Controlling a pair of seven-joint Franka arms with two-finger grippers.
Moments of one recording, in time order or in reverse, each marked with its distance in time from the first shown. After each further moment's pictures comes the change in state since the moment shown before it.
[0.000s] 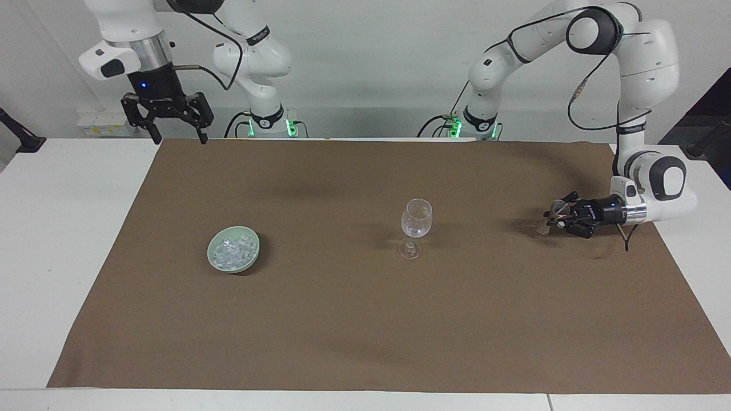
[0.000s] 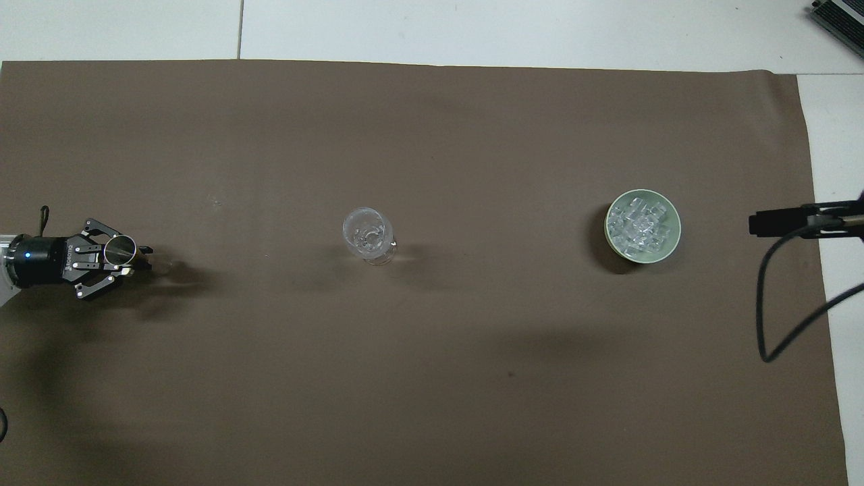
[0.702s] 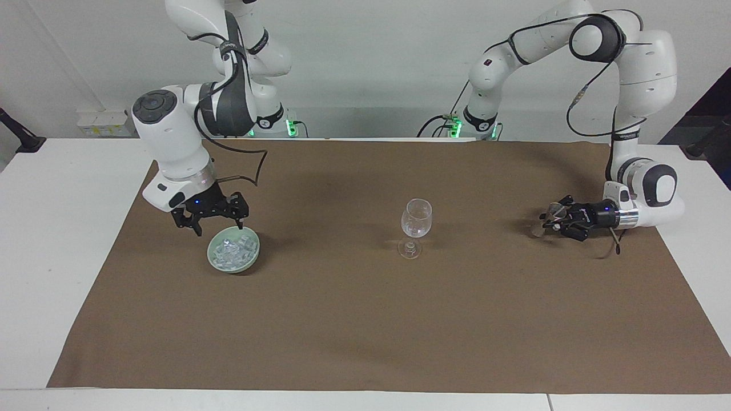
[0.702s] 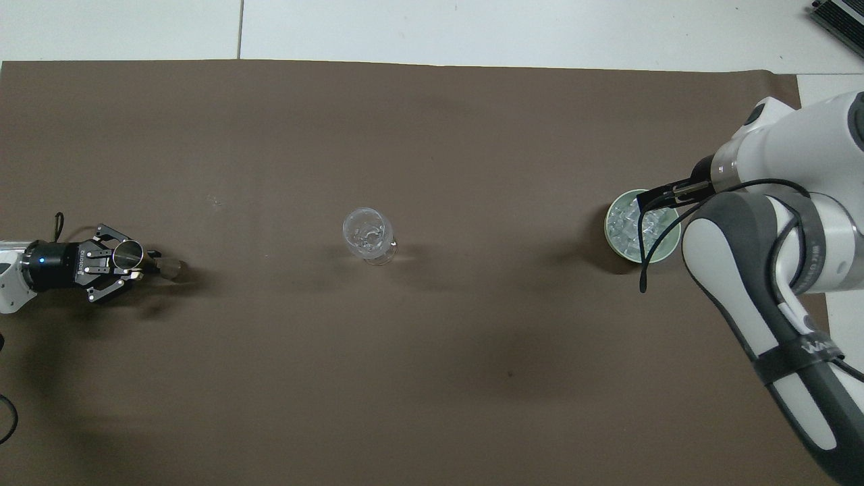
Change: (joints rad) left arm 0.004 0.056 0.000 0.000 -0.002 -0.003 0.032; right arm 0.049 0.270 -0.001 -0.115 0.000 0.327 -0.111
